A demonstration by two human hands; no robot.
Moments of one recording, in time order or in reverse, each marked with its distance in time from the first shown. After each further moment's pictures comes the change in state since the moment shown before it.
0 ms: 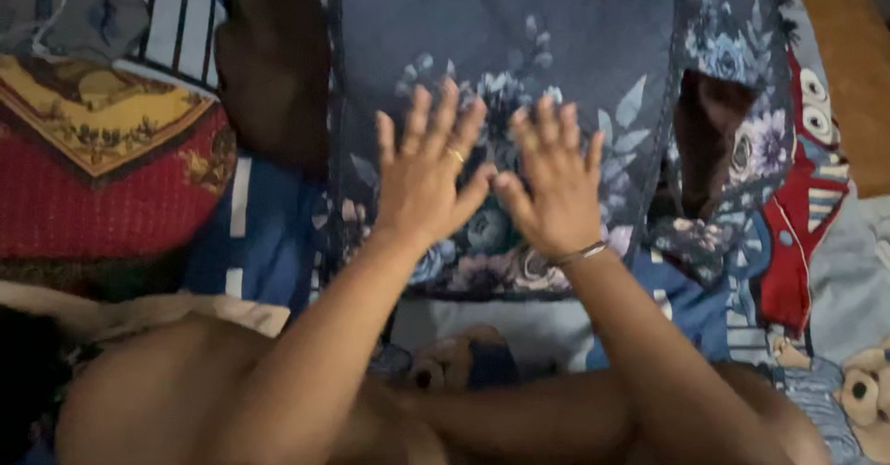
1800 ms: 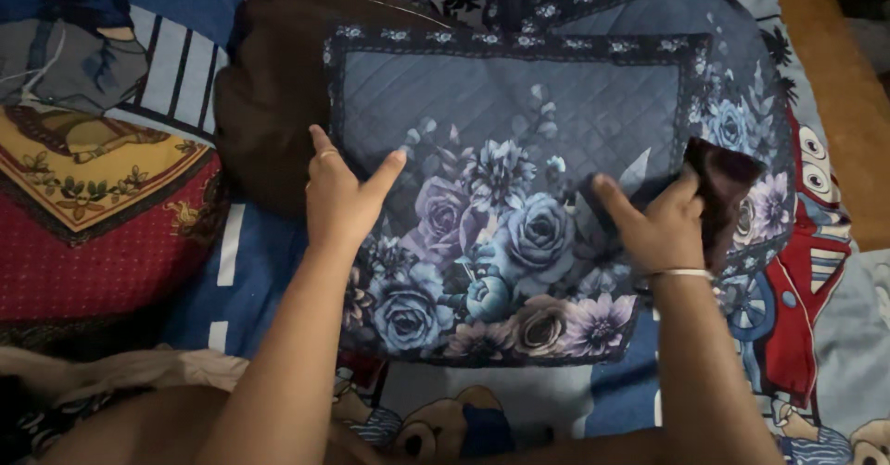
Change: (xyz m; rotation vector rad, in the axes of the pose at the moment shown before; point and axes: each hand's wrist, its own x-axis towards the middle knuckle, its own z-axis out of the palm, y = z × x) left_hand 0.038 -0.080 -0.006 -0.406 0.143 -0.680; right_hand 0.031 0.098 -0.036 0.107 0.088 0.690
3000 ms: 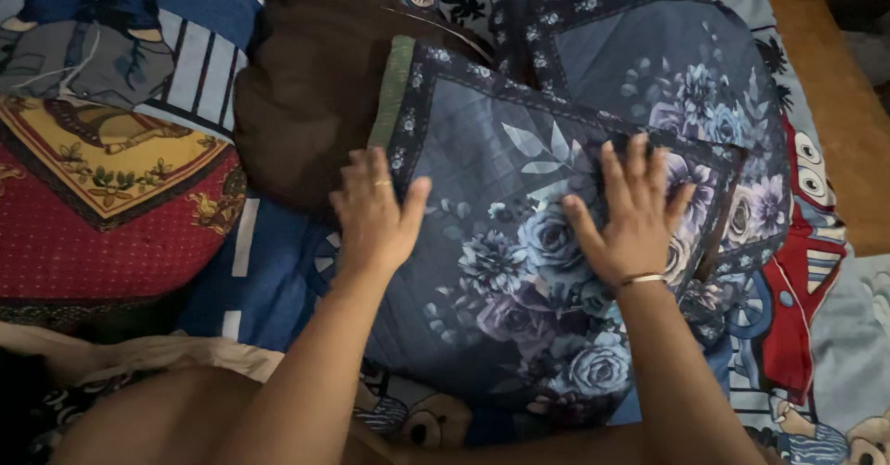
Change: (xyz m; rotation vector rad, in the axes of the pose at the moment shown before) left_hand -0.032 -0.027 0.032 0.208 -0.006 0.284; right_hand -0.030 -0.019 0.011 -0.320 -0.040 -0.436
